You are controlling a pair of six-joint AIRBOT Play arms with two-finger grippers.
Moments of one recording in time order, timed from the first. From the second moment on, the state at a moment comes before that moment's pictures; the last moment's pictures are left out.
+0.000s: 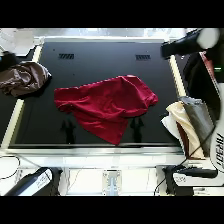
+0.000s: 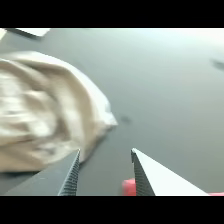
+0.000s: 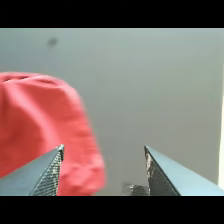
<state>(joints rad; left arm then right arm) 0.31 -1.02 1.27 1.49 -0.71 -1.52 0.14 -1.40 1.99 -1.71 1.33 1.49</state>
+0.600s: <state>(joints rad) 0.43 -0.79 0.49 0.95 -0.83 -1.50 0.03 -1.30 1.99 -1.65 1.49 1.43</state>
